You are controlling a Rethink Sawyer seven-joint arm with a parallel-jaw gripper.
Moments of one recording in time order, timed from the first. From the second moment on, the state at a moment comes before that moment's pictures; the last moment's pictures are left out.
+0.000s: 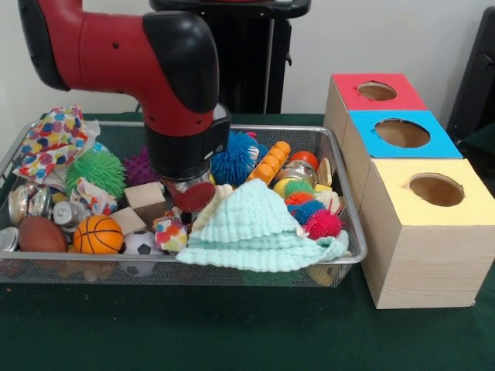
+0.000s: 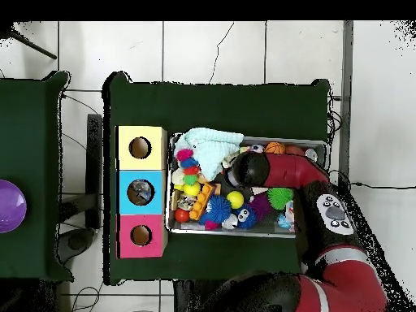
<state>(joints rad) -0.49 -0.39 0.19 1.41 -0.43 0.67 2.72</state>
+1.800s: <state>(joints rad) -0.52 -0.61 0.19 1.41 -0.43 1.08 2.72</state>
